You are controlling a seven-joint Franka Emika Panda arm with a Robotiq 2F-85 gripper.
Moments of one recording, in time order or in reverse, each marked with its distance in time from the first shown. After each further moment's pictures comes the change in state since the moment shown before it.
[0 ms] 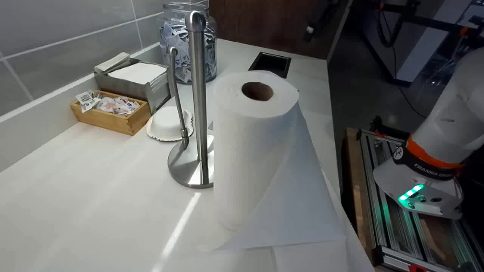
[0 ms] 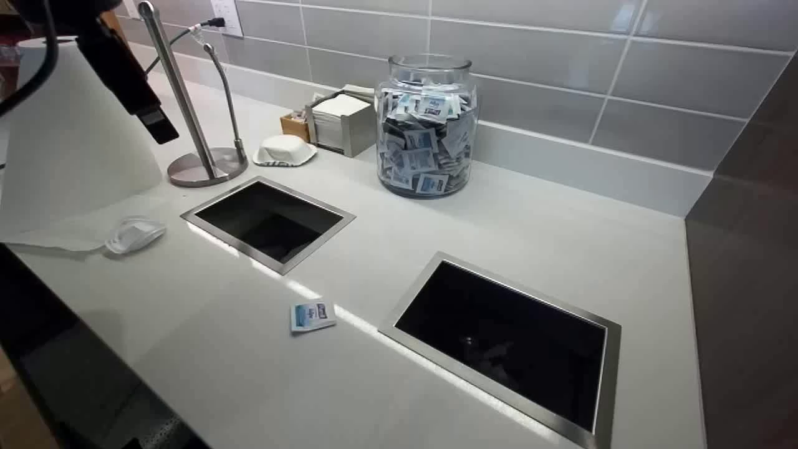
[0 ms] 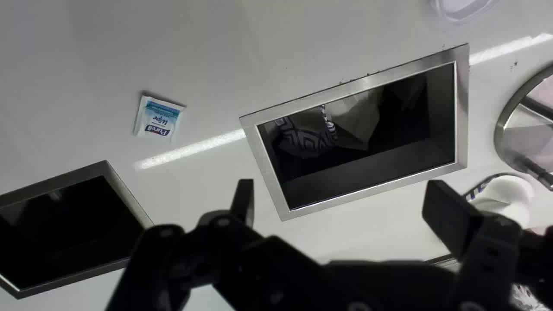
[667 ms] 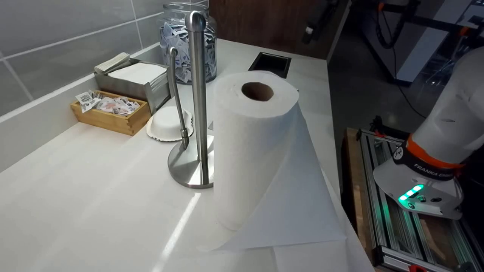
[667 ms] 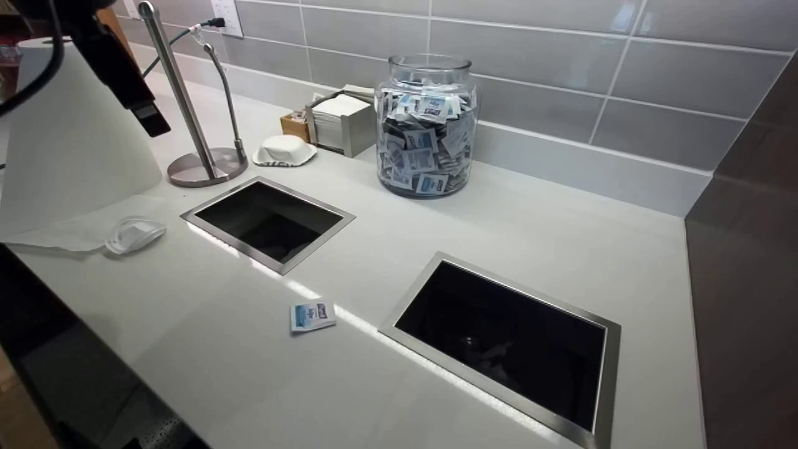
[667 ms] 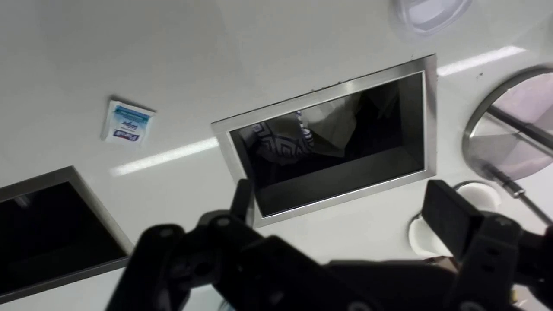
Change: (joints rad) arm 0.034 -0.007 0.021 0.003 0.049 -0.033 0.000
